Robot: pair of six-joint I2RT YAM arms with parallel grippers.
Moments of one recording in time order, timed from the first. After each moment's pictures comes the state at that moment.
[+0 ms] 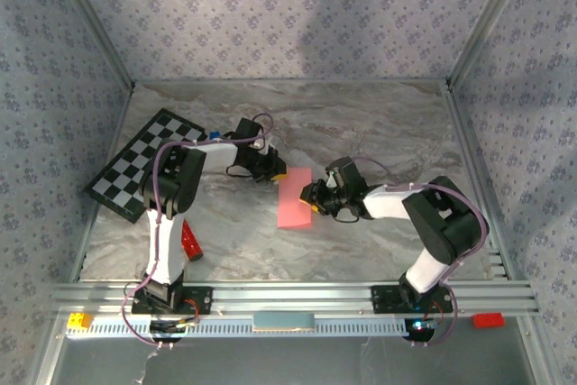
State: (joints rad) left arm -0.45 2.10 1.28 -0.27 0.73 -0.65; right arm 0.57 1.65 0.63 0.23 -0.47 1.08
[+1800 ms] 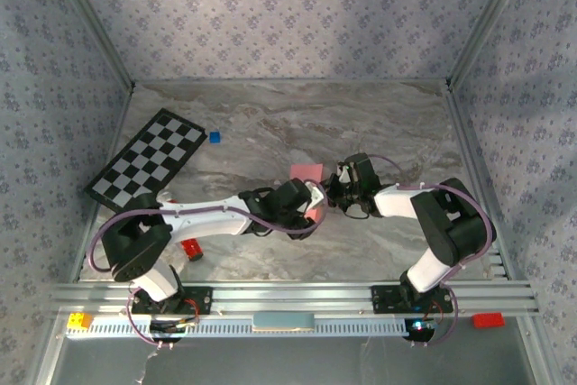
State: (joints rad) left arm -1.10 1.61 0.94 -0.29 -0.06 -0.15; right arm 0.45 1.61 0.59 0.26 -0.52 1.06
